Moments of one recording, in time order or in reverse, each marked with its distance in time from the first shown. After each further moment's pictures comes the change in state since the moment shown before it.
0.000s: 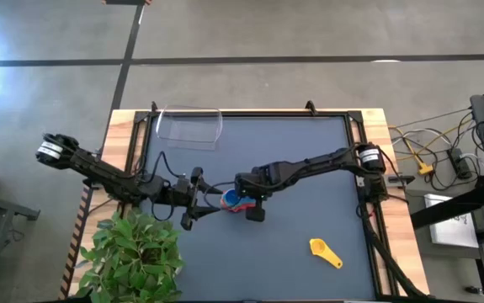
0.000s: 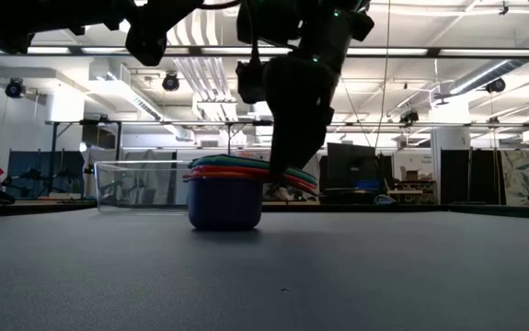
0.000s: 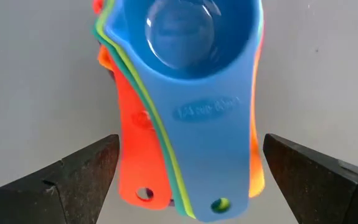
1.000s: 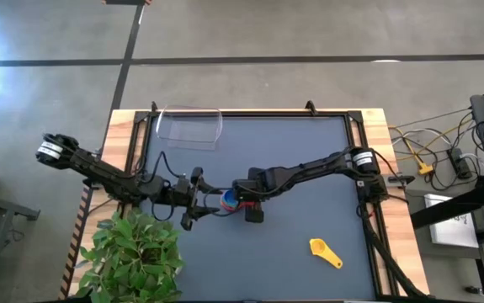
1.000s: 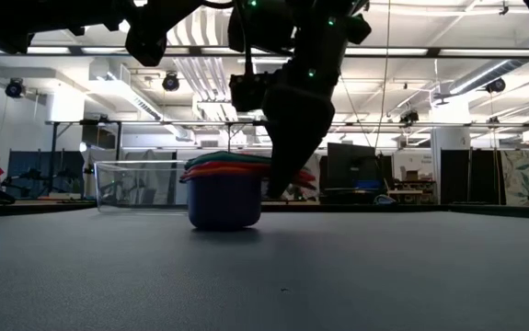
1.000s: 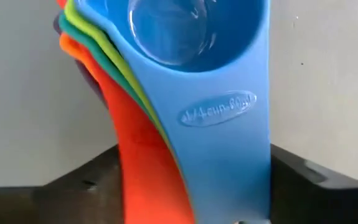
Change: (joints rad) left arm 0.000 -0.001 0.000 -0.007 0.000 -0.001; right arm 0.025 0.057 0.029 -0.008 0.128 -0.077
